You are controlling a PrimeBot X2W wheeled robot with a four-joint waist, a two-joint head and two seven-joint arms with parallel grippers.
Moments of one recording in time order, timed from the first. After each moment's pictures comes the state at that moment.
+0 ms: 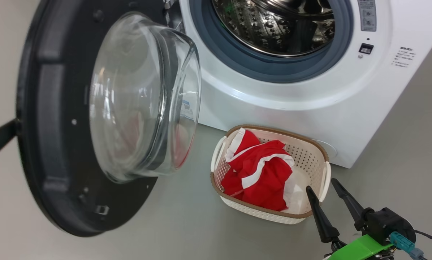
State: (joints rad) left arm -0.53 0.63 0.02 0.26 -1.53 -0.12 0.75; right arm 0.00 -0.09 0.14 0.22 0.29 0.12 -0.26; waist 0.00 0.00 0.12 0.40
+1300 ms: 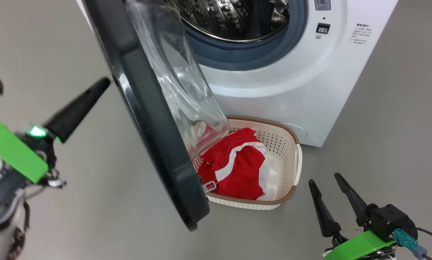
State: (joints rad) left arm -0.58 0.47 -0.13 -0.01 -1.50 -0.12 0.49; right arm -0.01 -0.06 0.10 0.20 0.28 0.12 -0.26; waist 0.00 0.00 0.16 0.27
